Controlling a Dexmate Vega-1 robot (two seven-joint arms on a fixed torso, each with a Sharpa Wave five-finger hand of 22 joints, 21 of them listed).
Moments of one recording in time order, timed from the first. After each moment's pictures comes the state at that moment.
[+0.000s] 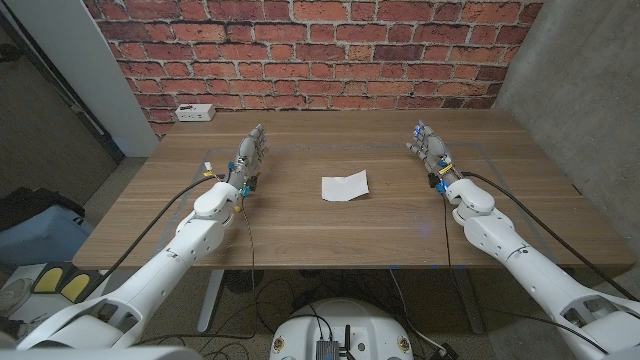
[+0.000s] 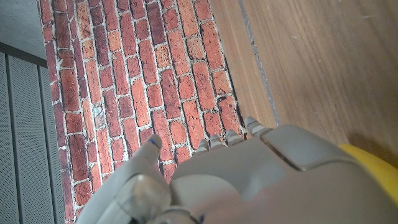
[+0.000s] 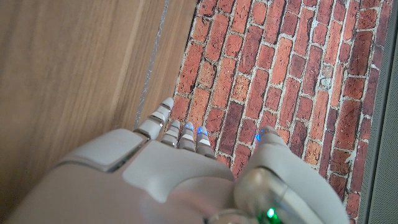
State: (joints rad) left arm 0.84 0.51 0.37 -1.30 -0.65 -0.28 -0.03; left_hand 0.08 0.08 0.49 0.09 0.20 -0.17 -0.08 0.17 0.17 -0.17 -0.09 0.19 0.18 -0.17 -0.03 0.17 0.17 -0.17 0.00 0.33 0.18; right arm -0.83 -0.50 -0.37 -1.28 0.65 0.29 0.04; right_hand 0.30 0.11 0.19 0.02 0.23 0.02 0.02 0.19 0.18 0.01 0.07 0.22 0.18 -0.05 0.02 0.19 0.18 0.22 0.00 0.18 0.17
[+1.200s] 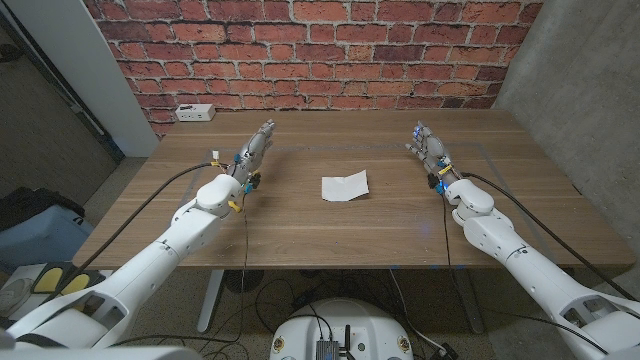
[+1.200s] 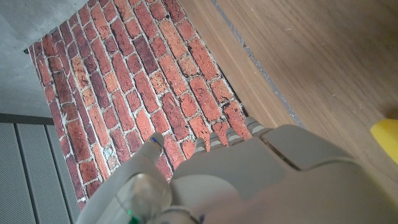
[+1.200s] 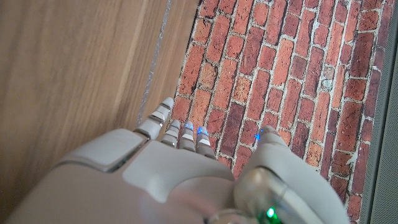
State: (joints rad) left arm 0.81 0.61 0.44 -1.41 -0.45 -0.22 0.06; left_hand 0.10 0.09 0.49 0.07 0.20 -0.16 -0.12 0.19 0.17 -0.17 -0.08 0.21 0.18 -0.17 -0.03 0.18 0.17 -0.17 0.03 0.32 0.18; right arm -0.83 -0.51 -0.37 -1.28 0.65 0.29 0.04; right_hand 0.30 0.11 0.19 0.02 0.23 0.02 0.02 0.19 0.18 0.01 0.08 0.22 0.19 -0.05 0.02 0.19 0.18 0.22 0.00 0.18 0.17
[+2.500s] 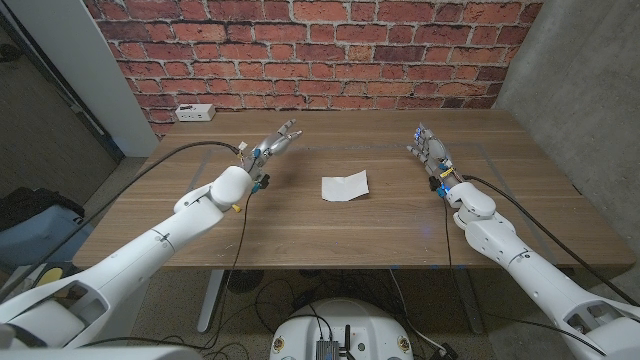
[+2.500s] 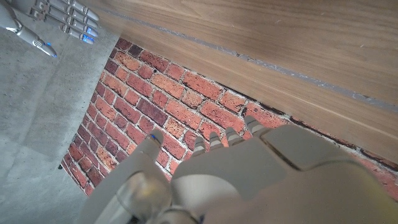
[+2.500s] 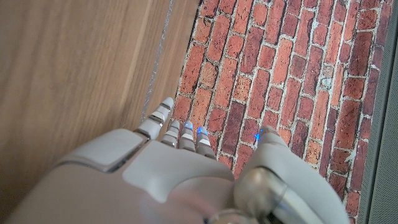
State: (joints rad) left arm 0.77 0.72 0.57 -1.61 -0.01 -0.01 0.16; left_hand 0.11 0.10 0.50 0.06 0.20 -0.14 -0.11 0.19 0.17 -0.17 -0.08 0.21 0.18 -0.17 -0.03 0.18 0.17 -0.17 0.03 0.30 0.18; right arm -0.86 -0.52 -0.37 -1.30 0.65 0.29 0.03; right_hand 0.30 0.11 0.19 0.02 0.22 0.03 0.02 0.19 0.18 0.02 0.08 0.21 0.19 -0.06 0.03 0.19 0.18 0.22 0.00 0.18 0.17
